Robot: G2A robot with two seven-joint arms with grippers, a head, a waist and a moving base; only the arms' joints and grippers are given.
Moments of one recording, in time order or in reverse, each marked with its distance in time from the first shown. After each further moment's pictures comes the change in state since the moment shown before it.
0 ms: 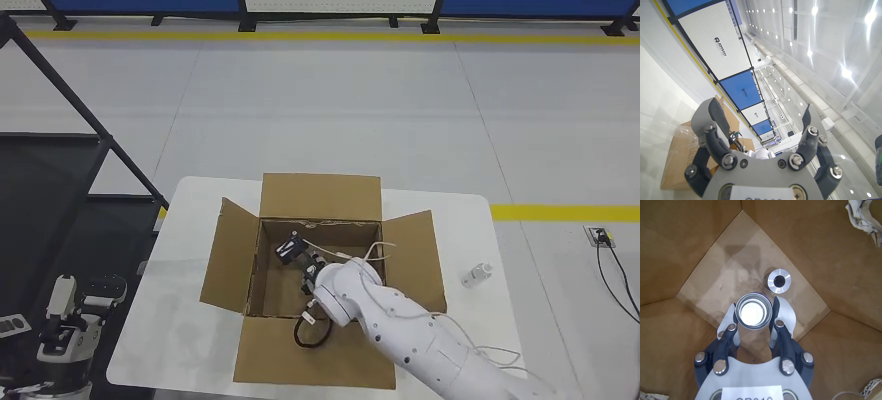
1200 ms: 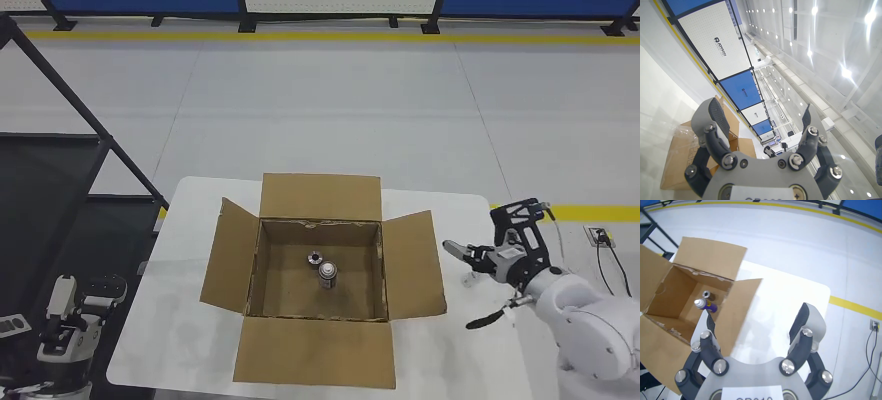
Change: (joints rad) left arm 0.000 0.000 0.000 0.000 0.000 0.000 0.000; right arm -0.688 0.238 1.242 -0.811 0.088 -0.407 0.005
